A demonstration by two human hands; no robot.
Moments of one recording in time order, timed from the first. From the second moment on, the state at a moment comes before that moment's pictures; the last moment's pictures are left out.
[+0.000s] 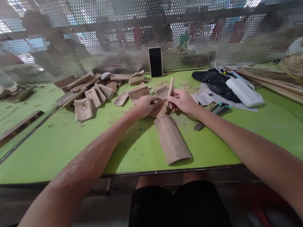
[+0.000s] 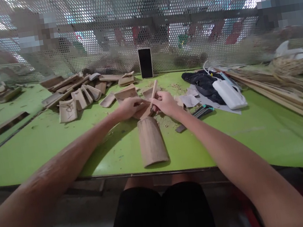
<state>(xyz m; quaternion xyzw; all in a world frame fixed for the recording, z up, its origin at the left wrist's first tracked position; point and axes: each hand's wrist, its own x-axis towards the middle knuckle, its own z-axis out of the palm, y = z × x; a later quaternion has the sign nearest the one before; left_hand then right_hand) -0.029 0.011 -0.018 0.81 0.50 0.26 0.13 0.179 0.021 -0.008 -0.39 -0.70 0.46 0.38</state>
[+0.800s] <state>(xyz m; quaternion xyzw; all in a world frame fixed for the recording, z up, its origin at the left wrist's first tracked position) -0.027 0.006 -0.014 0.81 0.50 0.26 0.16 0.183 0.034 -0.015 -0.41 -0.71 0.42 0.38</state>
